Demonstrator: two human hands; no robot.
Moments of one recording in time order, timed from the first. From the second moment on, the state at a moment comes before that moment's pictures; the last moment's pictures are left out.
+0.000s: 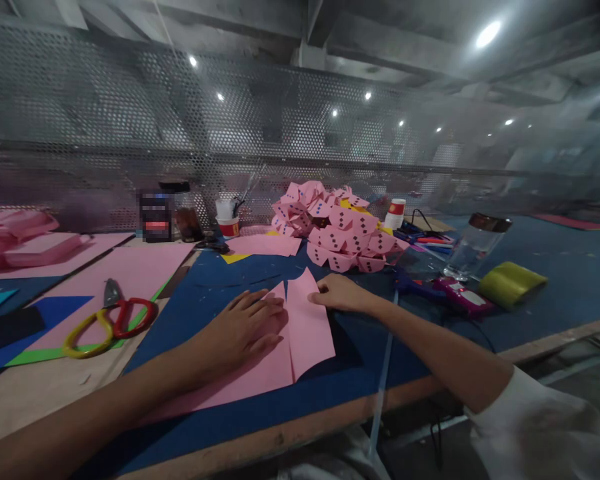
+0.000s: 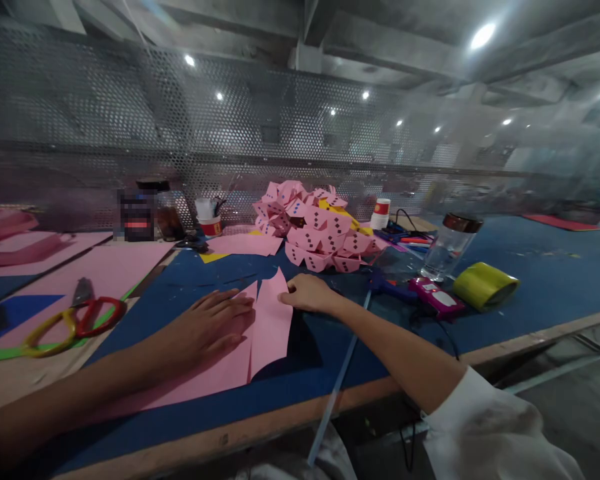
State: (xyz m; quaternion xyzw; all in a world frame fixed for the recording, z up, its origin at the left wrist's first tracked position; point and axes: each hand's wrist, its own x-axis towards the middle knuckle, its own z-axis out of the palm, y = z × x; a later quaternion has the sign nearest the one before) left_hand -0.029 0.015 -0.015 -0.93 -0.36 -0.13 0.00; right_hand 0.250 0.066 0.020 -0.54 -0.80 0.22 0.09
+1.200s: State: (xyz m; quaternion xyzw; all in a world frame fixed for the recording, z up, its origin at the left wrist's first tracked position) left_hand -0.029 0.019 -0.016 -0.93 -0.34 -0.13 0.02; right_hand 0.247 0.061 0.024 -0.54 -0.81 0.22 0.09
